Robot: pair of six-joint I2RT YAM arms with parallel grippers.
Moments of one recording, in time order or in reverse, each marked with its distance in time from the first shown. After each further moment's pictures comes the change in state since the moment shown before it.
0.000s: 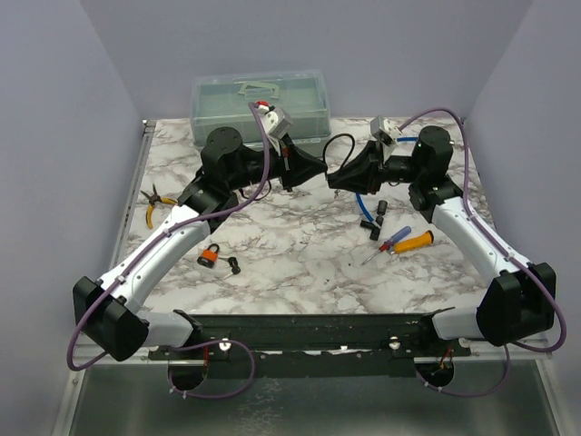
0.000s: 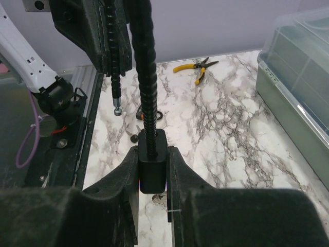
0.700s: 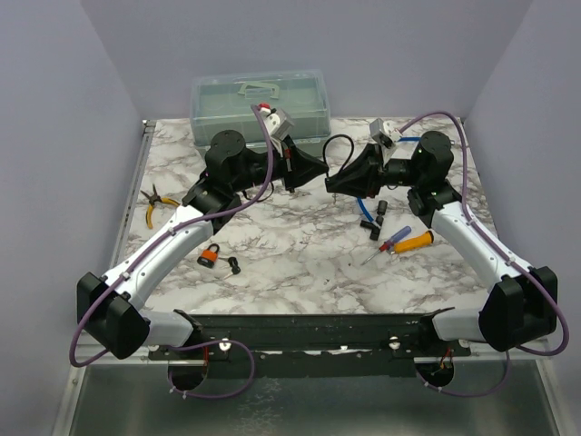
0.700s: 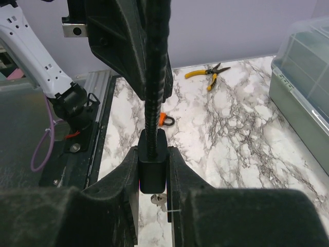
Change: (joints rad) left arm -0.014 0.019 -0.032 0.062 -0.025 -0.029; right arm 0.026 -0.029 -0.044 0.100 -0.003 0.103
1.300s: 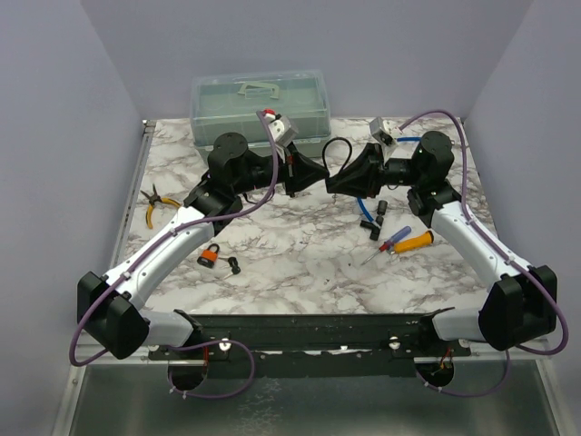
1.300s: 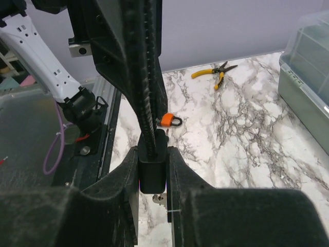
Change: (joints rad) left arm -0.005 0.000 -0.021 -0.008 0.021 0.060; right arm 0.000 0.002 -0.002 0.032 0.001 0.073
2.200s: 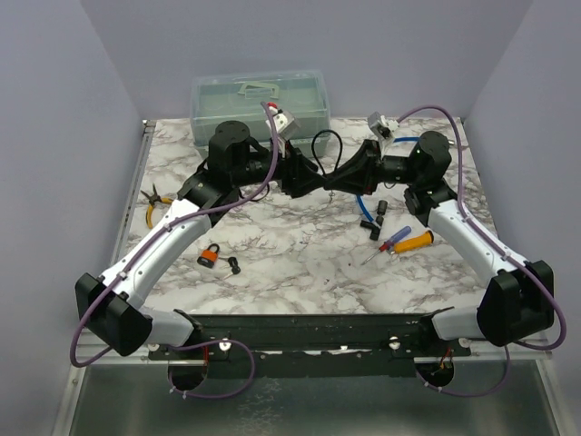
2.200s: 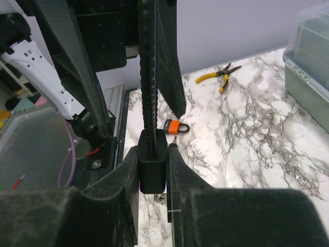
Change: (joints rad) left arm 0.015 0.021 0.121 -0.261 0.018 0.042; right arm 0.003 0.025 0.003 0.066 0.034 0.137
